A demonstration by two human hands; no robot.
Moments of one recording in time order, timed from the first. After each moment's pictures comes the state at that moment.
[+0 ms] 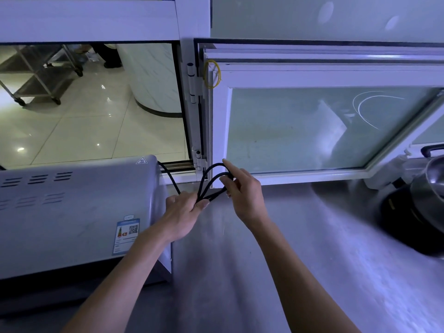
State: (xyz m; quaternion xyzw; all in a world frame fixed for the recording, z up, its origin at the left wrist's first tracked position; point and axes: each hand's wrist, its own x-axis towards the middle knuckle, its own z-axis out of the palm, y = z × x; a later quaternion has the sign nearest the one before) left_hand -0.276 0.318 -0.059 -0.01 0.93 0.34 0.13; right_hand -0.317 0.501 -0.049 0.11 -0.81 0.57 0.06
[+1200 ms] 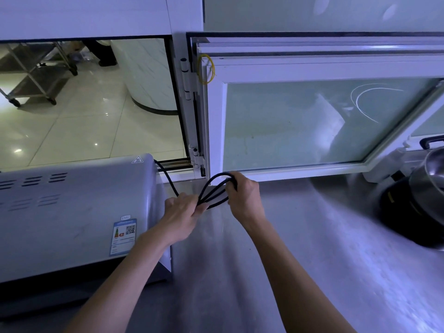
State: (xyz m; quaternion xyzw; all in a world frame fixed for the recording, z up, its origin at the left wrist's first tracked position) left_hand -0.271 0.325 -0.060 0.05 0.96 0.26 0.09; right_hand -0.311 0.497 -0.052 0.01 -0.87 0.49 0.02
